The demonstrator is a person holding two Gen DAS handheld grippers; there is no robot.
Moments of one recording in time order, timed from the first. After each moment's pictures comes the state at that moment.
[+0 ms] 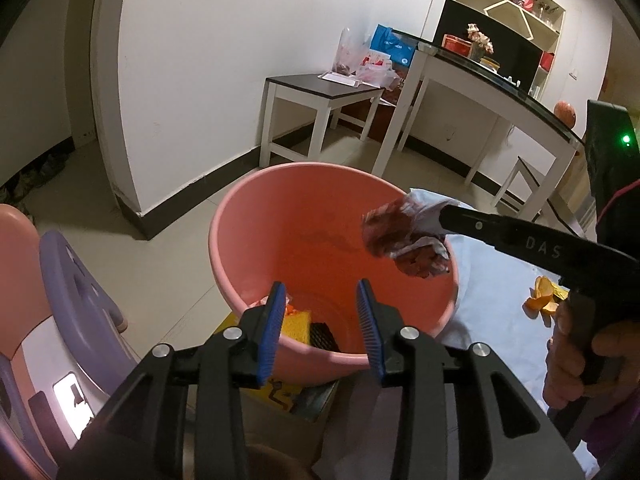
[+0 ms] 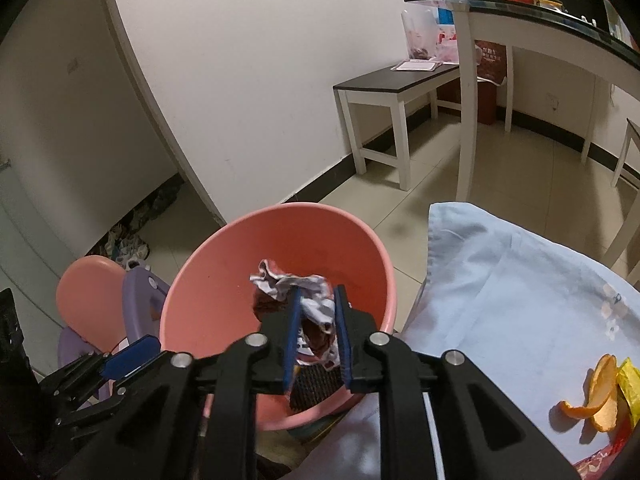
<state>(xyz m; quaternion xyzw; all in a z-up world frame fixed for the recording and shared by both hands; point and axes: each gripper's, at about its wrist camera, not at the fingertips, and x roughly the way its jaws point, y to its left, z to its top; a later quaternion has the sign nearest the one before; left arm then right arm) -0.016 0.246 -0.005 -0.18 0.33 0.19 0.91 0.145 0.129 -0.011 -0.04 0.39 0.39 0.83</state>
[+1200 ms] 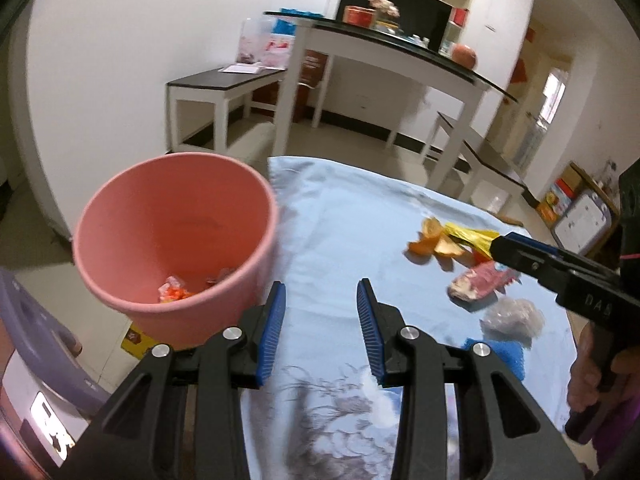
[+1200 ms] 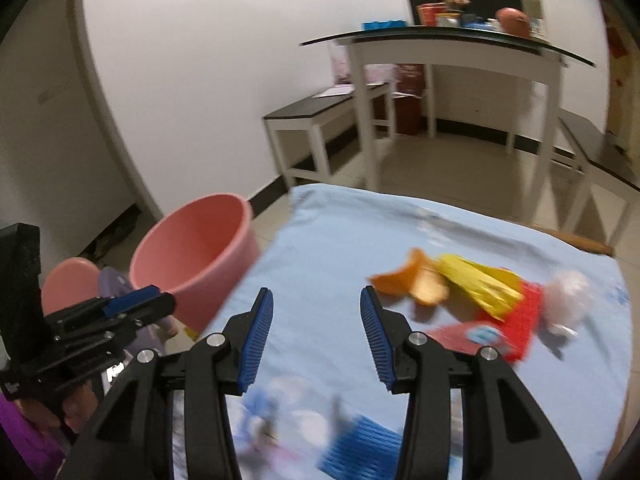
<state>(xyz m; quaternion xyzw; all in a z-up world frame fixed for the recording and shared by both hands) 0.007 0.120 0.011 -0.13 0.35 0.05 0.93 0.091 -0.097 0.018 -0.01 0.36 0.28 0.89</state>
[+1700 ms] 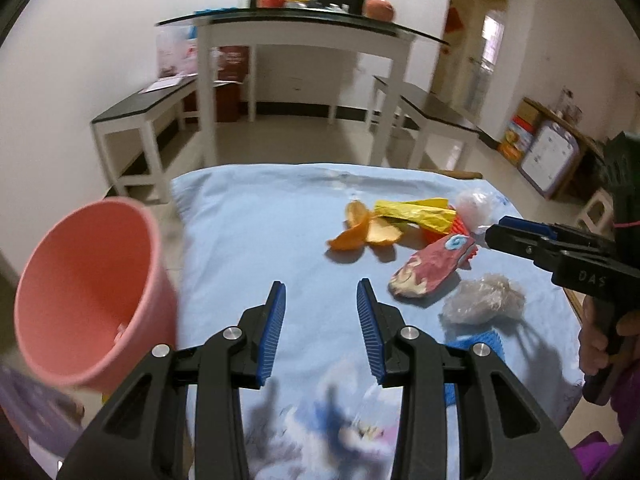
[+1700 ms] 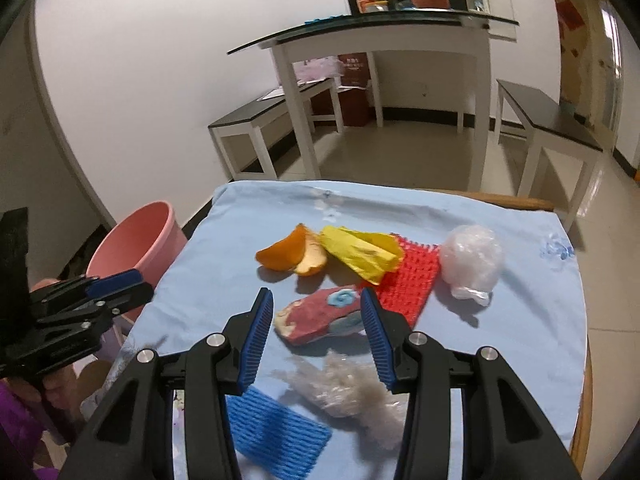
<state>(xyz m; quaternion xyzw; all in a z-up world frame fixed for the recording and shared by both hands) 0.069 0.055 0.005 -0.03 0.38 -0.05 0.92 0.113 -0.180 -0.003 0.02 0.38 0.23 0.90</state>
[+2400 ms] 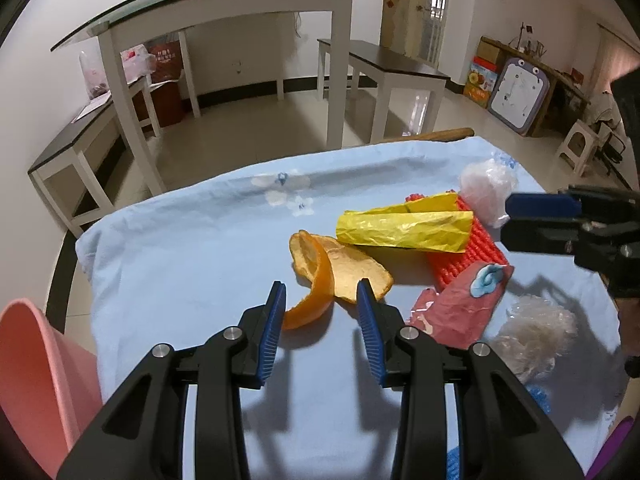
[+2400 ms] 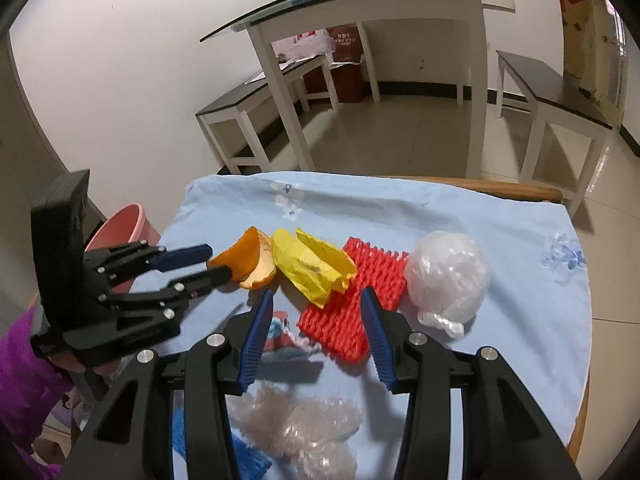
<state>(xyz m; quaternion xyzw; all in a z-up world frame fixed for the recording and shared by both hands) 0.181 0.006 -0.042 0.05 0.42 -0.13 0.90 0.176 -0.200 -0.022 0.03 0.42 0.24 0.88</state>
